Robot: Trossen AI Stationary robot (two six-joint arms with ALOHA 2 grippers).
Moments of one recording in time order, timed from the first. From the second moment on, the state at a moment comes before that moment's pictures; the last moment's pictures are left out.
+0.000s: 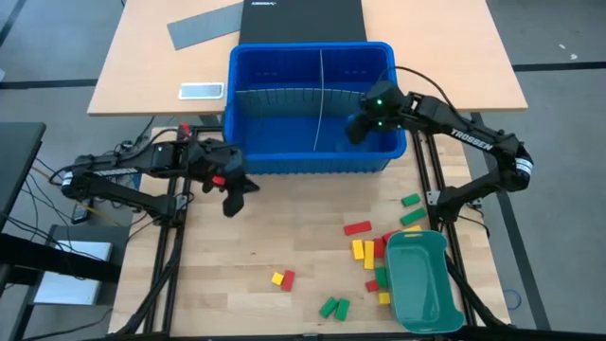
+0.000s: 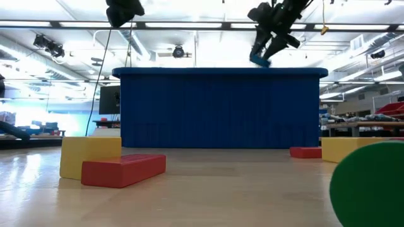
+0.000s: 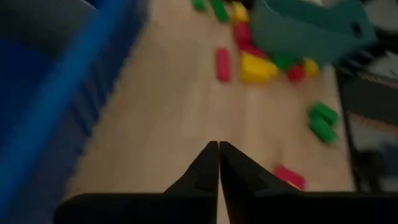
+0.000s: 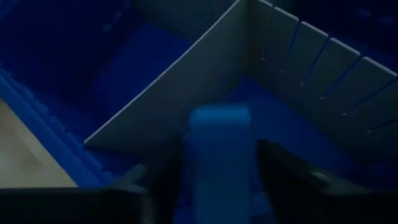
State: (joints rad) left arm 0.06 1.08 1.19 -0.80 0.05 -0.24; right arm -0.51 1.35 1.41 -0.83 0.18 0.37
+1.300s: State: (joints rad) left arm -0.48 1.73 1.19 -0.47 -0.03 -0.43; right arm -0.44 1.29 1.41 -0.89 0.13 0.22
